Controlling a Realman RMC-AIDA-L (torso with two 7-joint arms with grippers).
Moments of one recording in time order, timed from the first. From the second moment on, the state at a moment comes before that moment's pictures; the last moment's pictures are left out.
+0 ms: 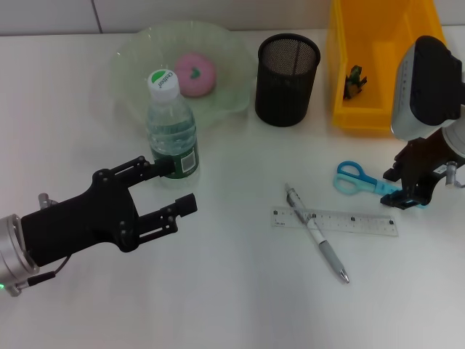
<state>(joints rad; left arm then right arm) -0.33 -2.06 0.89 0.40 1.58 1.69 -0.98 0.68 2.09 -1.22 -1.04 -2.76 -1.44 1.86</state>
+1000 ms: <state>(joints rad) -0.33 -2.06 0.89 0.40 1.58 1.69 -0.98 0.69 2.08 -1.24 -1.01 -2.76 -1.42 1.88</state>
